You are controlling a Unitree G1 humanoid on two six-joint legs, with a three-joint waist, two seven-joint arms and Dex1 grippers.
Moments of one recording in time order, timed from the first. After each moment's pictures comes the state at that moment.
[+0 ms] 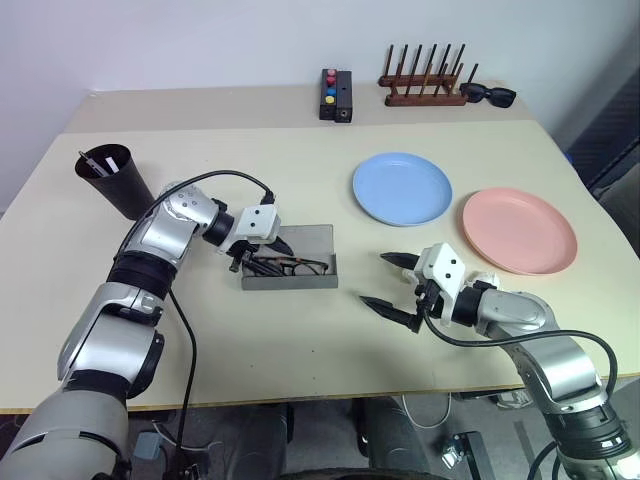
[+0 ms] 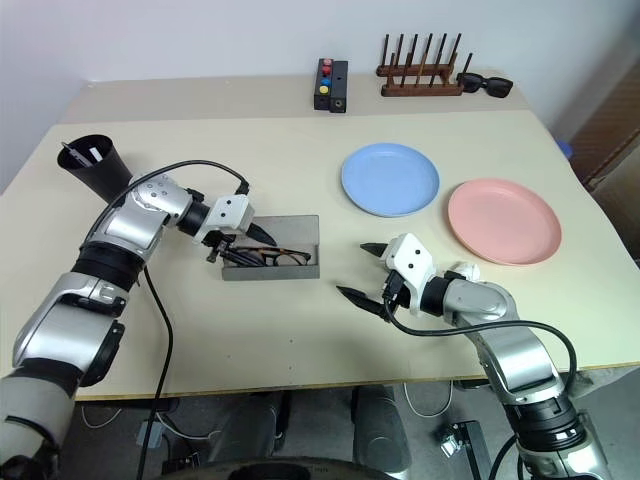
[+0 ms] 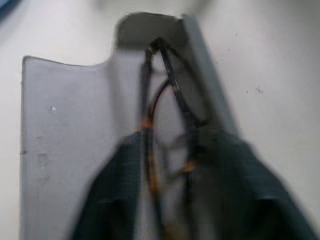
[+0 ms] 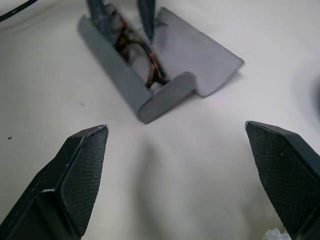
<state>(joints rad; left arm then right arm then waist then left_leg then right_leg) -0.91 0.57 -0.33 0.69 -0.01 -0.15 -1.54 -0.12 -0.61 0.08 -0.37 0.32 0.40 0.79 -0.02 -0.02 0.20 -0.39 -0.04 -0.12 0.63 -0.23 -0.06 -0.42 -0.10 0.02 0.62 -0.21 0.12</state>
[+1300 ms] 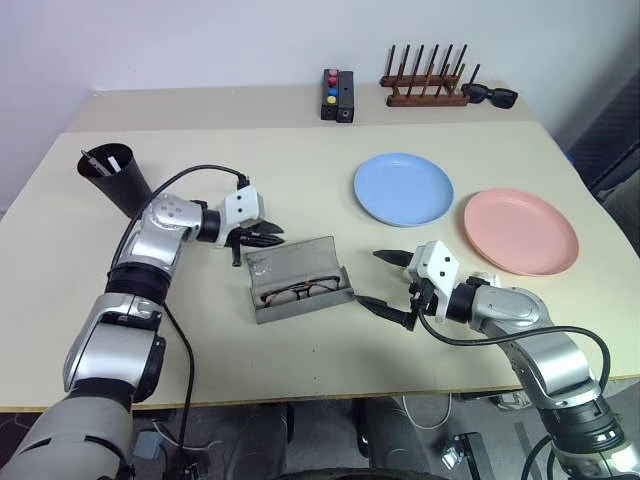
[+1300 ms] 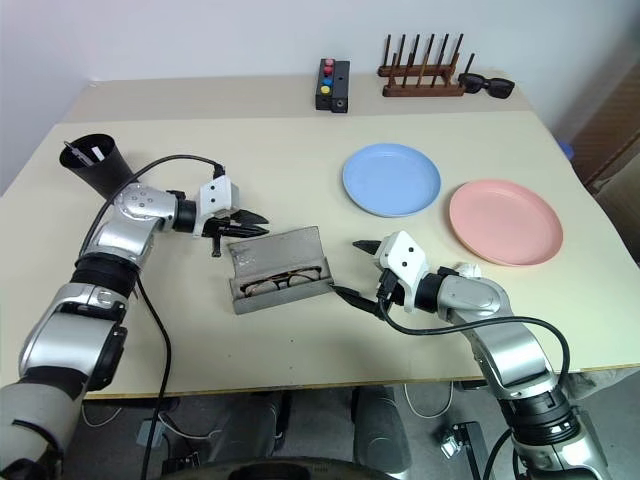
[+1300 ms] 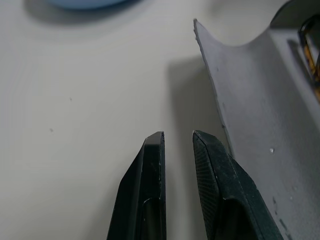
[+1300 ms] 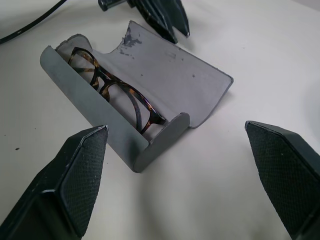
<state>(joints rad) -0.86 0.54 -0.17 0.74 0.01 -0.14 -1.28 -0.15 -0.60 0.10 -0.37 0.32 0.39 0.80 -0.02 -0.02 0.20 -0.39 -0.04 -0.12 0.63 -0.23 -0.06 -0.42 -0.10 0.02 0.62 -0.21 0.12</state>
